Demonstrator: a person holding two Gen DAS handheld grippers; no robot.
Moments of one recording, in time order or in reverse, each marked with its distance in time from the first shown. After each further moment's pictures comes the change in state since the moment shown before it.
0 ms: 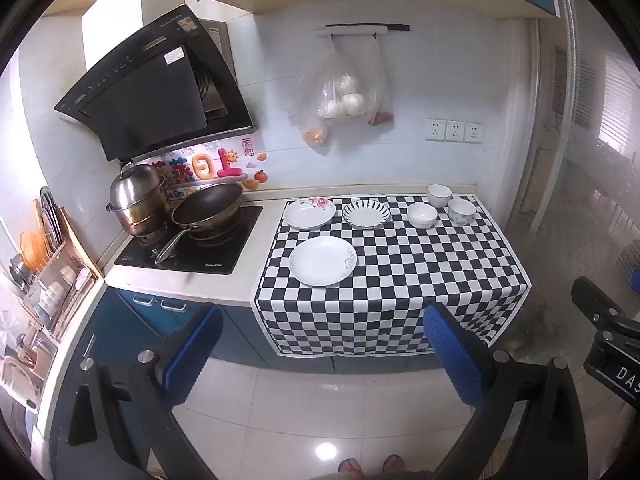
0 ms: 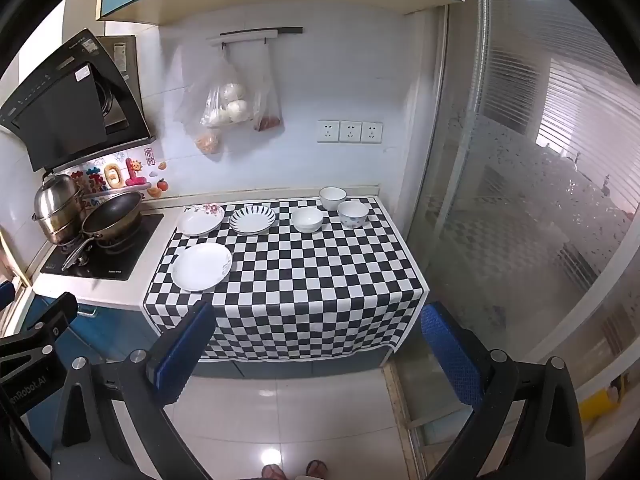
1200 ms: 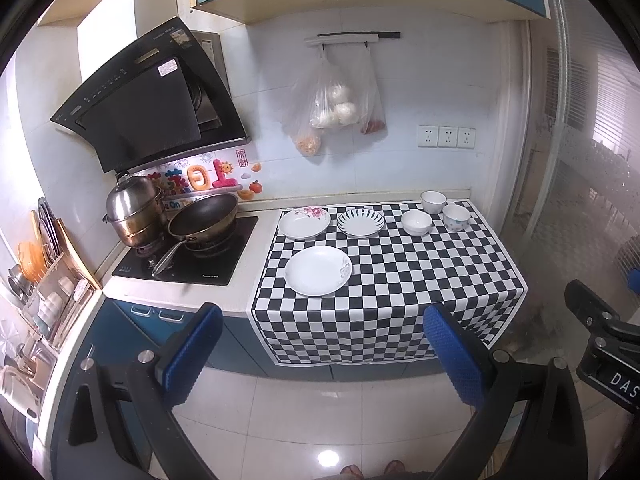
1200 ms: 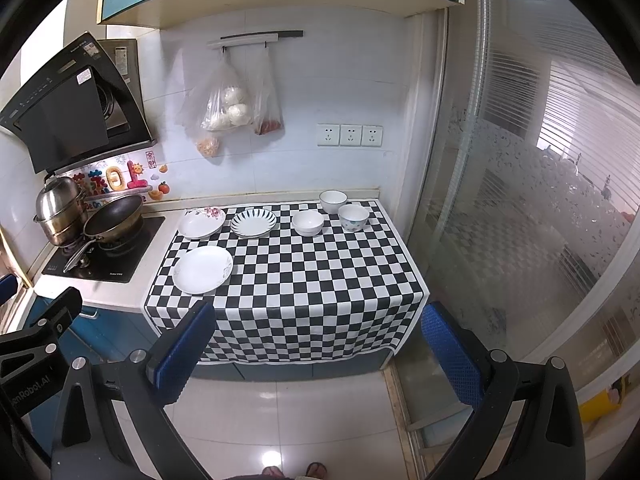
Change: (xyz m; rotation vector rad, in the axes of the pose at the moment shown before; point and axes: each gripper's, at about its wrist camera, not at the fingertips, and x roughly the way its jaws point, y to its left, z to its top) left arm -0.006 -0.011 0.008 0.018 -0.042 -0.005; right arm -0.007 -0.003 -0.001 0.003 0.002 0.009
